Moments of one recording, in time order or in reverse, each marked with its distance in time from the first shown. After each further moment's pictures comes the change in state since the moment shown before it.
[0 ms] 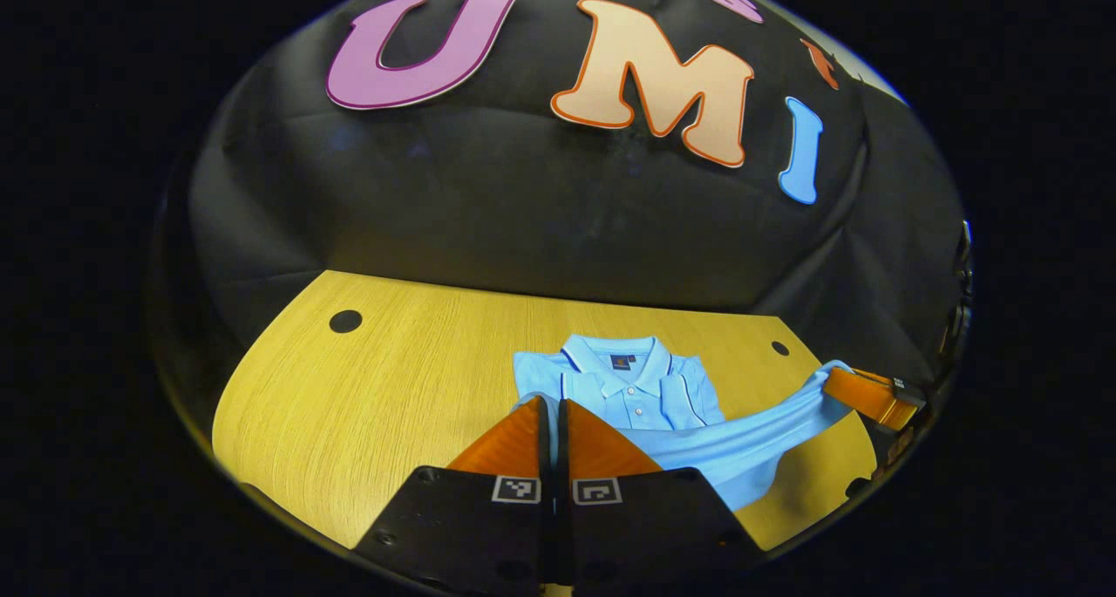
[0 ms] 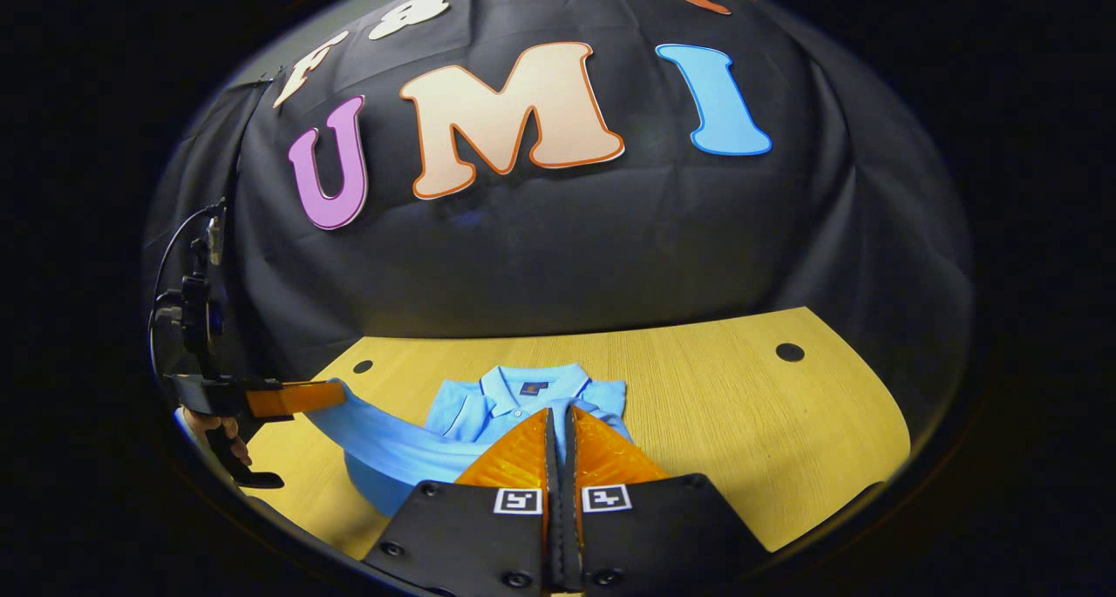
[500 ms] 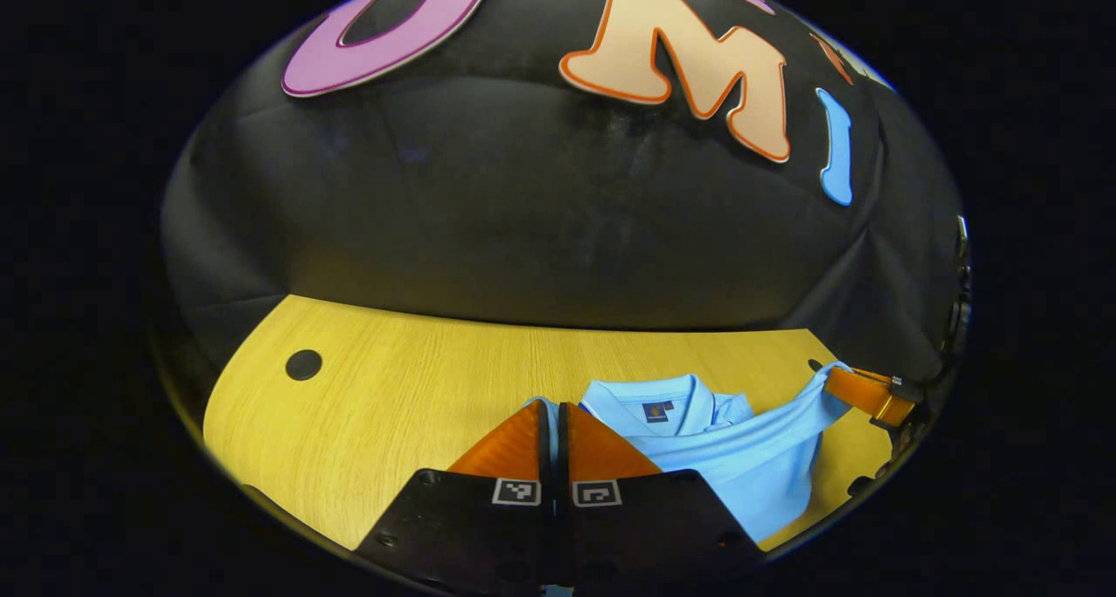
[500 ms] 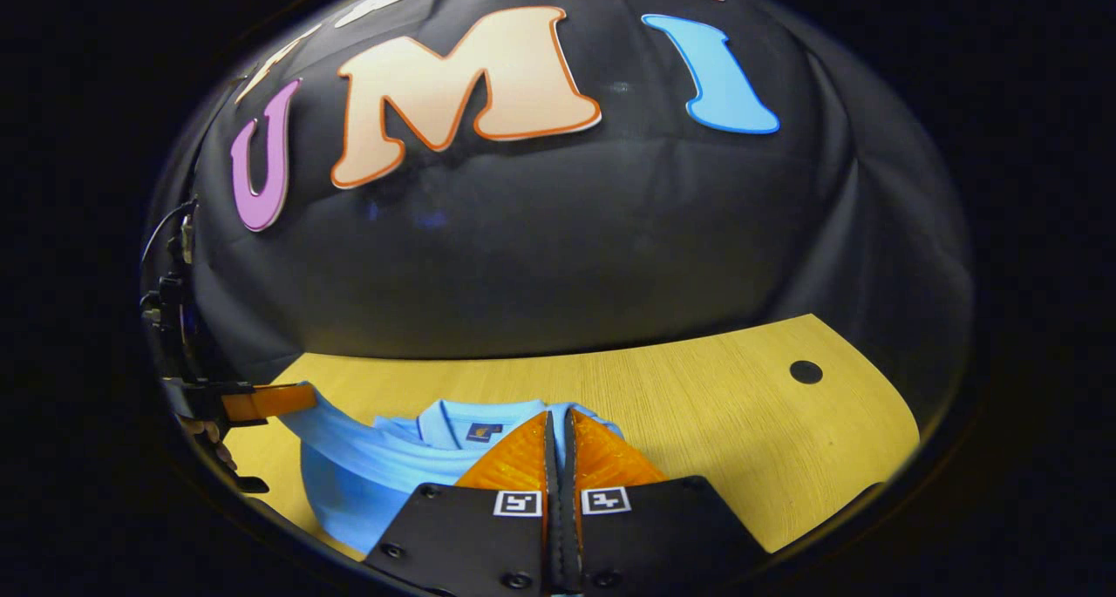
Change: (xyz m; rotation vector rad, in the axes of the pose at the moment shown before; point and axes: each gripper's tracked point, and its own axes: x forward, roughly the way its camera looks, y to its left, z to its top) left arm 0.113 0.020 0.019 0.010 -0.012 -0.013; right arm 0.133 -0.036 -0.002 0.008 0.013 -0.121
